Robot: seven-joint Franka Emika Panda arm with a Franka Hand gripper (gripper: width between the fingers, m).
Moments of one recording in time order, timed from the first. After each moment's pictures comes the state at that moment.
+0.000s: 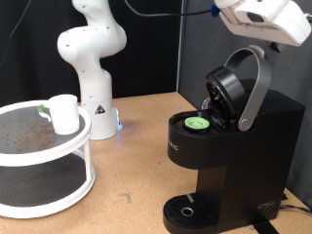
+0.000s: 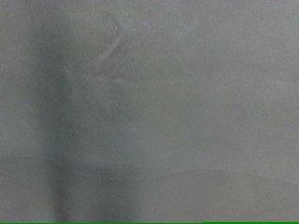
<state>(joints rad) 0.53 -0.07 -0.21 -2.04 0.89 2.11 -0.97</state>
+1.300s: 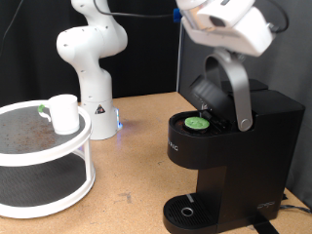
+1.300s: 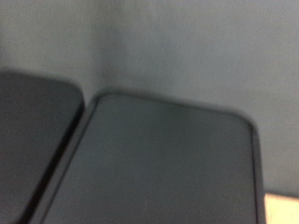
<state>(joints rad) 0.46 -0.13 -0.28 -2.10 0.70 2.00 -1.06</state>
